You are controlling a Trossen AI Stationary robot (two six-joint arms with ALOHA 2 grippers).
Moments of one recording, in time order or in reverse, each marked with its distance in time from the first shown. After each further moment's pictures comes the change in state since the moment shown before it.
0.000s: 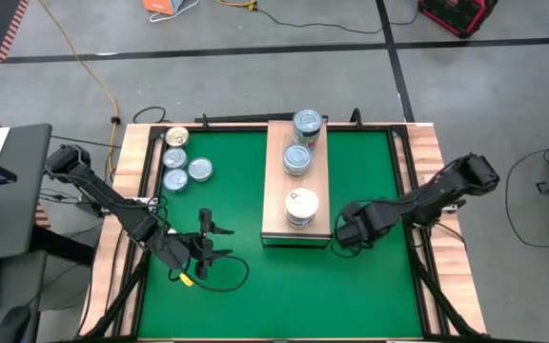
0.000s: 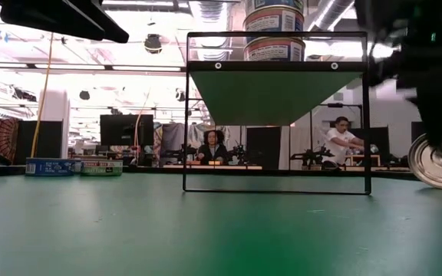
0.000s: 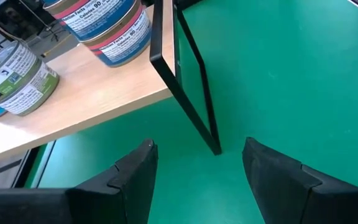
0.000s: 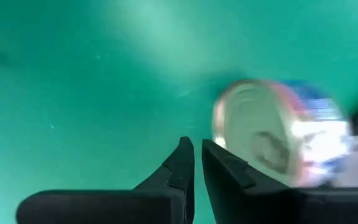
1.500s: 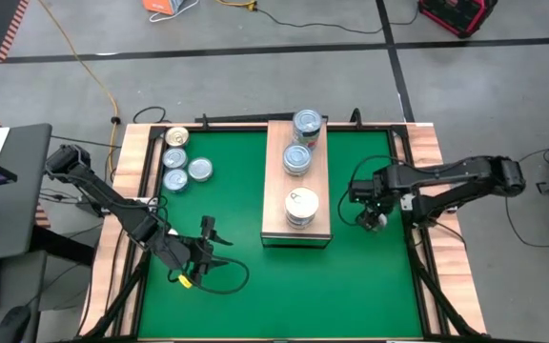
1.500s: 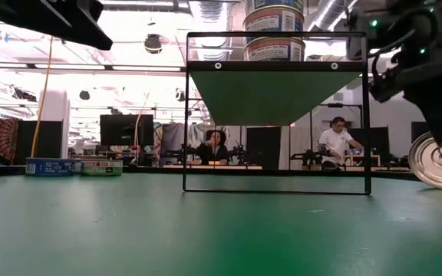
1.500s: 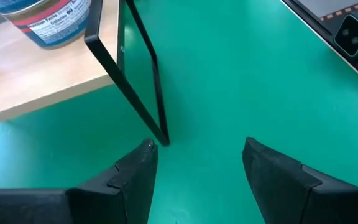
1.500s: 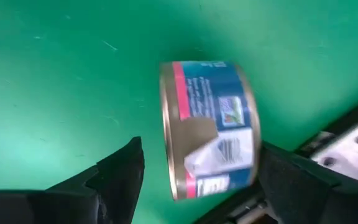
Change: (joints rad) left arm 0.000 0.000 0.000 -0.037 0.194 -0.105; right arm -0.408 -0.295 -0.180 0.000 -0.240 -0.365
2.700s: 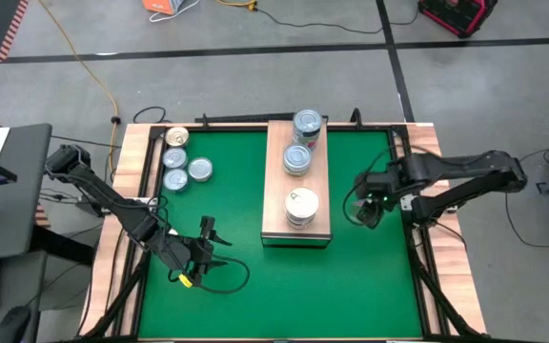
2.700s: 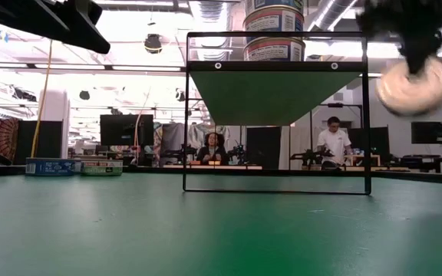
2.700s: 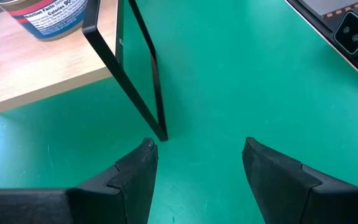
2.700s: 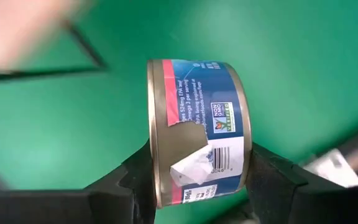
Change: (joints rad) left arm 0.000 0.000 0.000 -0.016 0.006 -0.025; right arm 0.136 -0.031 0.362 -0.163 0.058 0.019
